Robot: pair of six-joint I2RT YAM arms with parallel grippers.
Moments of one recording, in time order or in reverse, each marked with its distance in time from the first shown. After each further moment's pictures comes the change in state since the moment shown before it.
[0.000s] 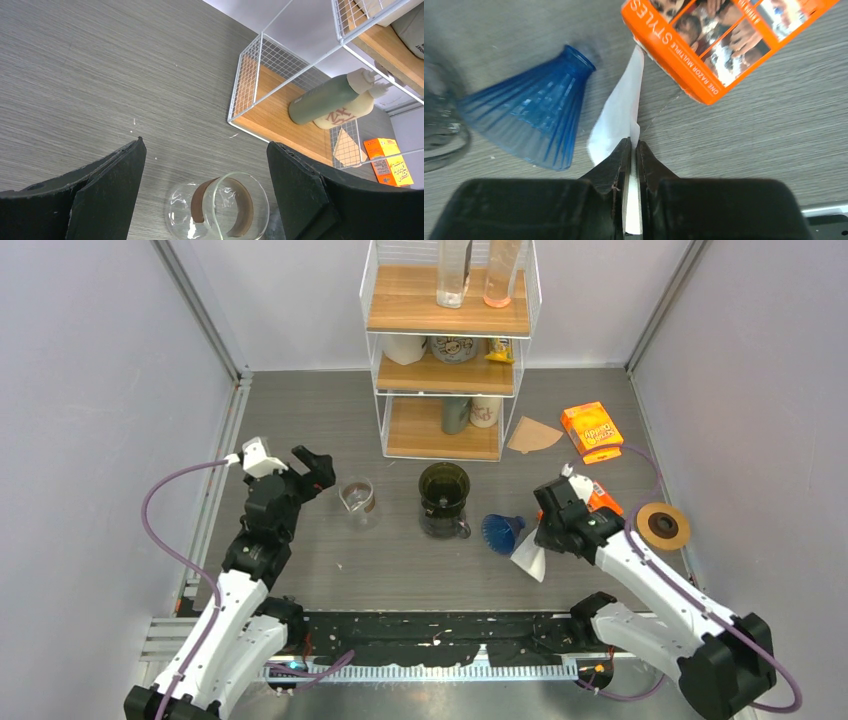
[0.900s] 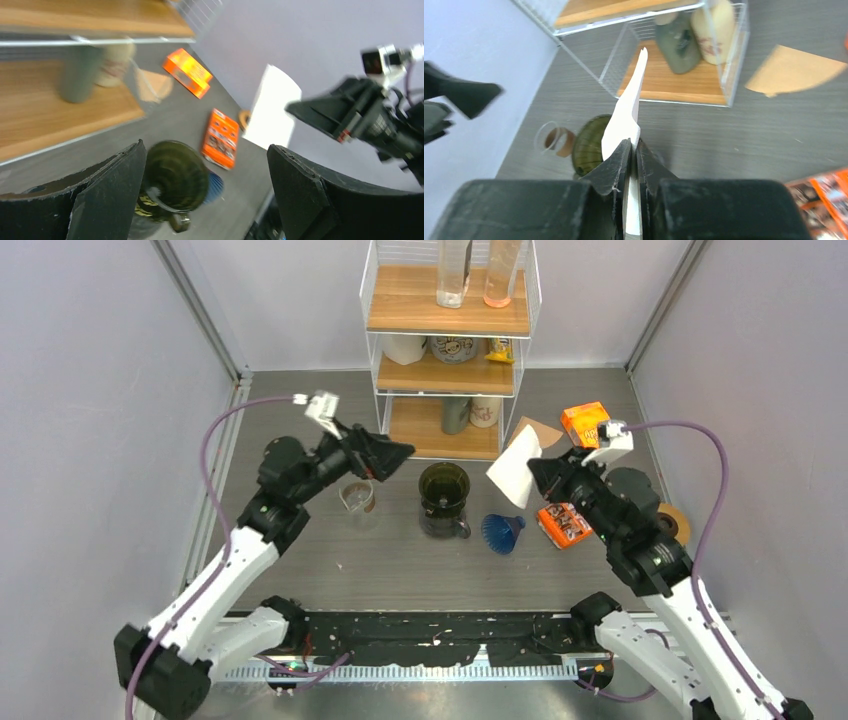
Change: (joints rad) left arm -0.173 0.214 0.261 0.233 0.658 -0.052; right arm 0.000 -0.362 0.229 0.355 -0.147 -0.239
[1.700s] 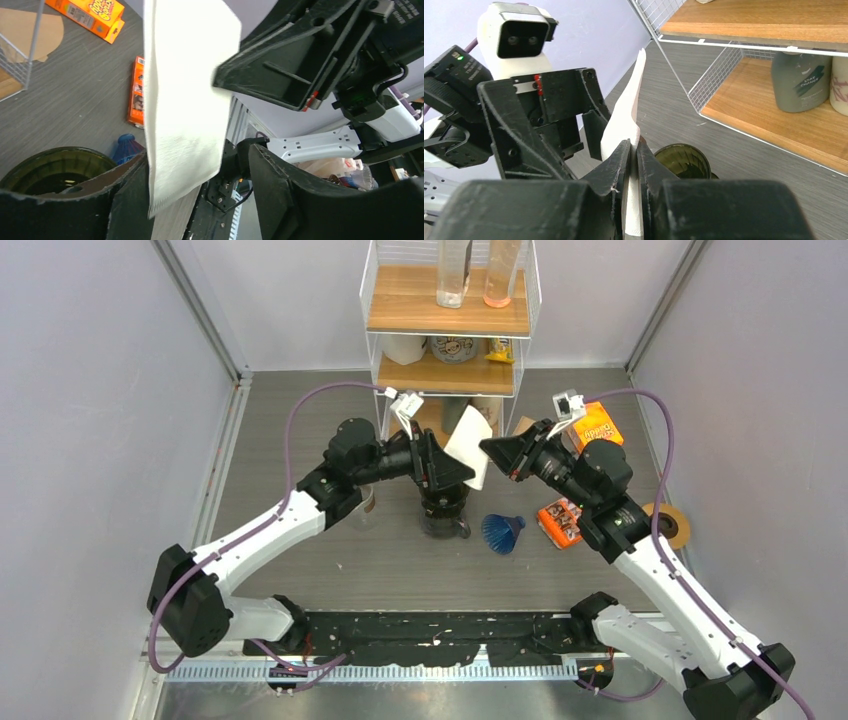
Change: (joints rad) left arm -0.269 0.392 0.198 0.073 0.197 -0.054; right arm 0.000 0.240 -0.006 0.462 -0.413 0.046
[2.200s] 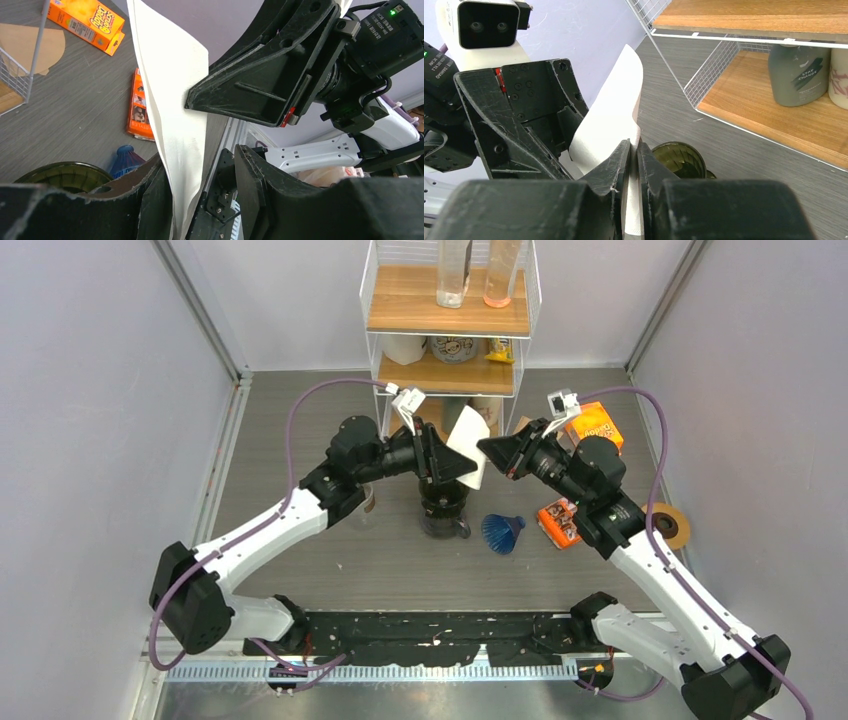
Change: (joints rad) left arm -0.027 0.012 0.029 0.016 -0.040 -0.007; right arm 0.000 0.036 -0.002 0.009 0.000 0.000
